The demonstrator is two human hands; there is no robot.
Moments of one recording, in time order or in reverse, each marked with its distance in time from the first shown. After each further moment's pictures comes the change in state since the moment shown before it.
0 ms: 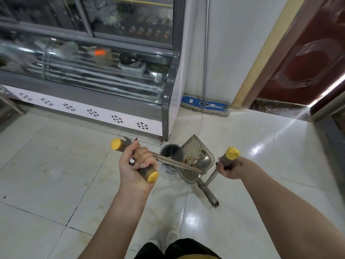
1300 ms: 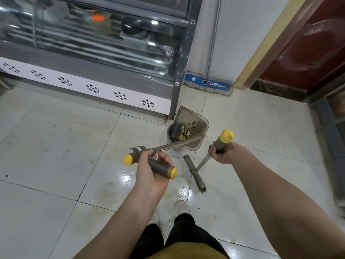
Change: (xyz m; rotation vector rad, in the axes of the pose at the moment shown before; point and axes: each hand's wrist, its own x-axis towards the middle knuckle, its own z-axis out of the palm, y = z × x) left_hand -0.047 0.083 -0.048 0.139 0.583 -0.087; right_hand 0.018 0.097 0.106 0.165 0.038 -0.009
